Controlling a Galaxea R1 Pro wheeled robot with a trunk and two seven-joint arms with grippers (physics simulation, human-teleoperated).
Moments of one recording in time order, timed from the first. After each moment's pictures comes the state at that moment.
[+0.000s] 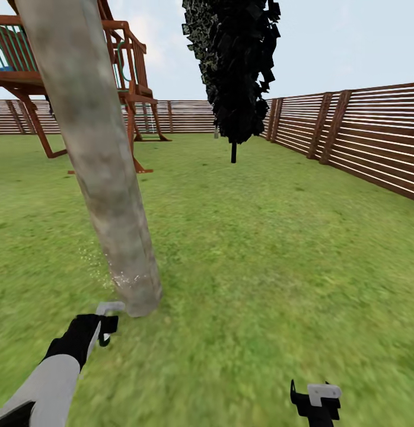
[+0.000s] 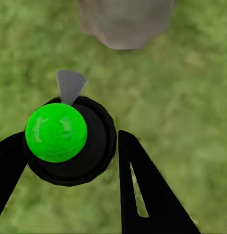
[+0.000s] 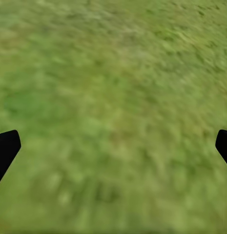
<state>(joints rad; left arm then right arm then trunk) -0.74 0.06 0.49 -0.54 -0.51 0.46 -0.15 -0.38 0.01 -0.61 -0.23 0.74 -0.59 -0.28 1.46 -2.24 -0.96</state>
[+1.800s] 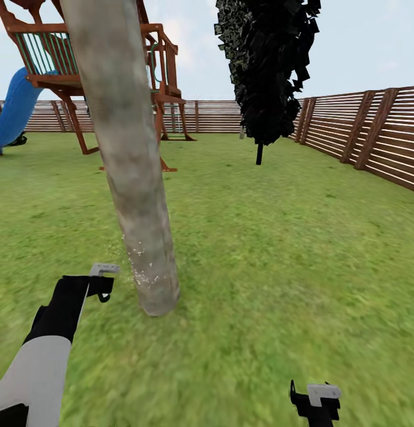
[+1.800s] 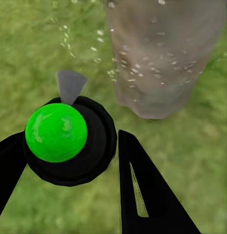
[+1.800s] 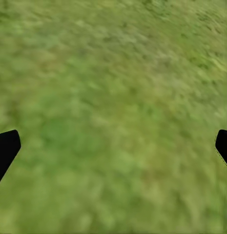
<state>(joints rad) -0.77 0.10 0.34 -0.94 -0.50 0.68 -0.37 -0.38 0.01 -0.61 -0.23 0.74 -0.58 -0.29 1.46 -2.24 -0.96</state>
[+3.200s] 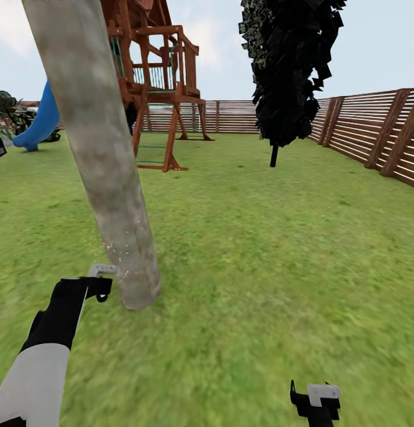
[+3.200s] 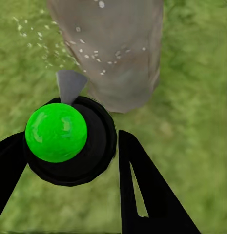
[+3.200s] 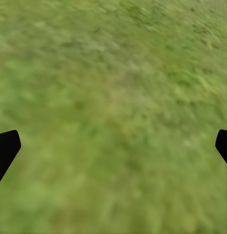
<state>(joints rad) -0.73 0.09 0.33 -1.01 -0.50 0.68 -0.36 -0.38 0.01 -0.61 -0.23 0.74 -0.58 -0.29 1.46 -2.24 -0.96</state>
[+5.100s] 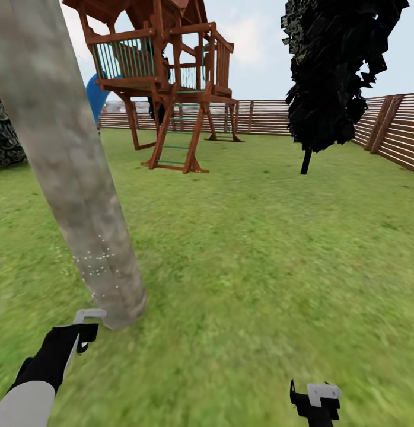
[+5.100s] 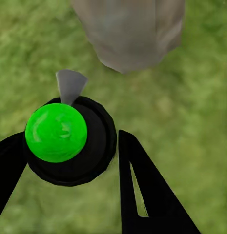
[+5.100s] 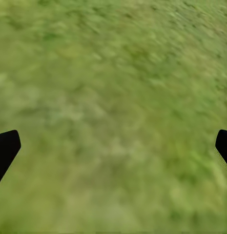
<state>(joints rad) -0.60 0.14 0.41 -0.74 -0.40 0.50 -0.14 -0.38 0.01 -0.61 -0.23 0.74 -0.58 -0.28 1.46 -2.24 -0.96</state>
